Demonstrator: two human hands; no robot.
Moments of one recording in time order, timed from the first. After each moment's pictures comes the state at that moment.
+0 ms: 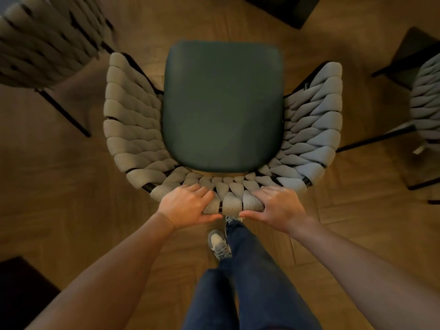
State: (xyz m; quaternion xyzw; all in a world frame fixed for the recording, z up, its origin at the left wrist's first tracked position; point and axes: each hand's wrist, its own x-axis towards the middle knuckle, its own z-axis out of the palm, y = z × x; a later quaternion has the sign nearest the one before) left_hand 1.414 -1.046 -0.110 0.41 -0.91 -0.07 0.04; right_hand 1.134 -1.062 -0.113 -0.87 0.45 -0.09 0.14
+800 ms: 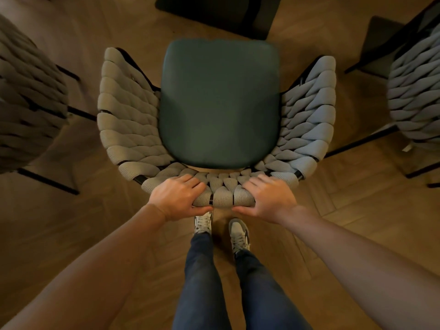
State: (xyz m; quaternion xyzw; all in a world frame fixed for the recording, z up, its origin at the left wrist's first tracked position) left_hand 1.411 -1.257 -0.107 0.32 -0.94 -0.08 0.01; right_hand 1.133 -1.216 -0.111 -0.85 0.51 -0.06 0.10
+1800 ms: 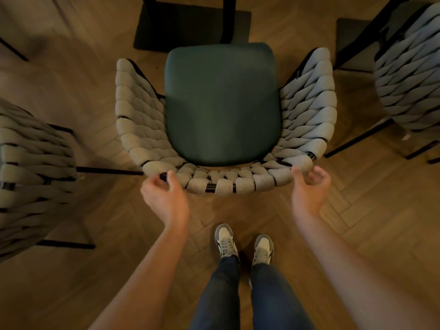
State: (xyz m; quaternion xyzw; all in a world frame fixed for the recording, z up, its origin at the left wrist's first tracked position) left_hand 1.433 -1.371 -0.051 0.83 -0.33 -0.35 0.29; right_hand 1.200 -1.295 -0.068 -0.04 0.84 -0.47 0.27
